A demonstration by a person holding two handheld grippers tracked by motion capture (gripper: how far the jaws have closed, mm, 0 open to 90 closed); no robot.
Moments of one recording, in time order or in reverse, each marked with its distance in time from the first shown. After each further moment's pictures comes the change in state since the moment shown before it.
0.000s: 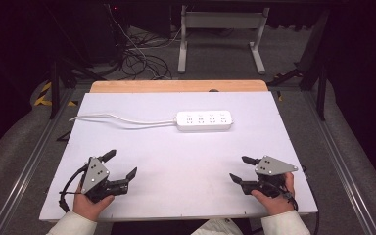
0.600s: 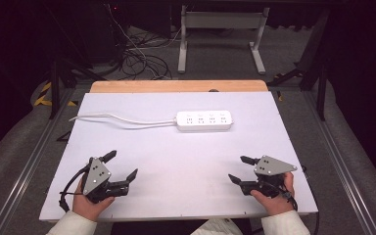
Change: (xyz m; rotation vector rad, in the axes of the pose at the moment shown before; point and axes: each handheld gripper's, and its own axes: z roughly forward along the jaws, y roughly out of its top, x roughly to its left) left arm -0.003 0.002 -0.001 0.020 0.007 0.036; right arm 0.002 0.003 0.001 0.000 0.017 -0.010
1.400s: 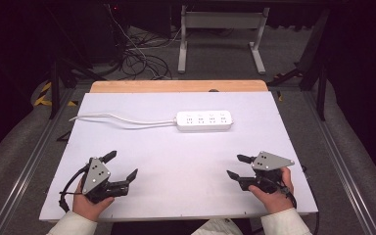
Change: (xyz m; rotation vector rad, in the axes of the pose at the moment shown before) left arm 0.000 0.001 0.000 0.005 -0.011 -0.021; right arm -0.004 0.013 0.005 0.025 0.015 0.016
